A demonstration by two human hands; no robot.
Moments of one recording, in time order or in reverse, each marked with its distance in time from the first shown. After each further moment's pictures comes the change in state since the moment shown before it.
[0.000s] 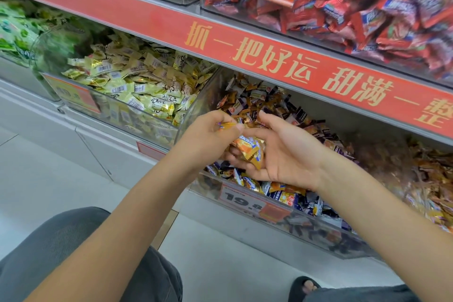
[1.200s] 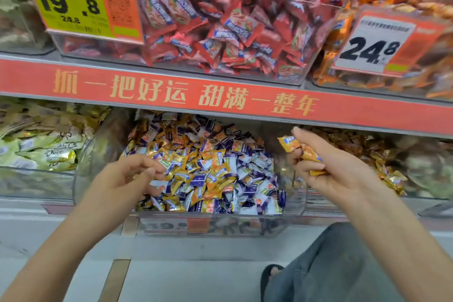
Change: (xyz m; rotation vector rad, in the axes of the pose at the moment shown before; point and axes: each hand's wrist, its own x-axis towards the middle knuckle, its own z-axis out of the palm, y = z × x) left_hand -0.023 0.005 0.009 0.259 -0.039 0.131; right_hand -0.146 0.021 -0.083 0.695 0.431 -0.530
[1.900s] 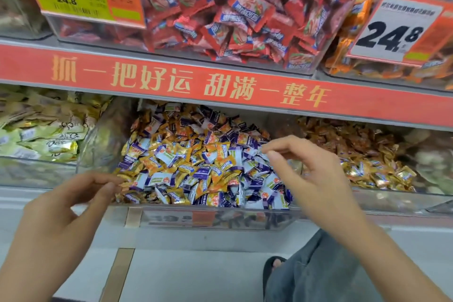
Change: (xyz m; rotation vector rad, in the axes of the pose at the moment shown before) left_hand -0.036 -0.040 -0.032 0.163 0.248 0.068; right_hand -0.015 0.045 -0.002 -1.456 -0.116 -0.977
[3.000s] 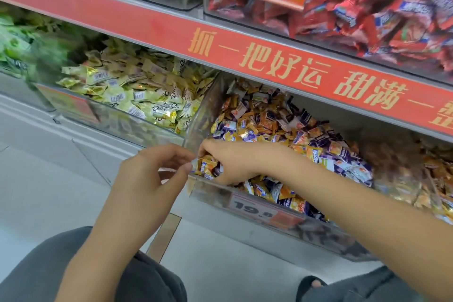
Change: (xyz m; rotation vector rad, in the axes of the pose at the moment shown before) left_hand -0.004 -0.008 -0.018 -0.076 0.114 -0.002; right_hand 0.102 -0.068 0.193 -0.479 -1.209 -0.287
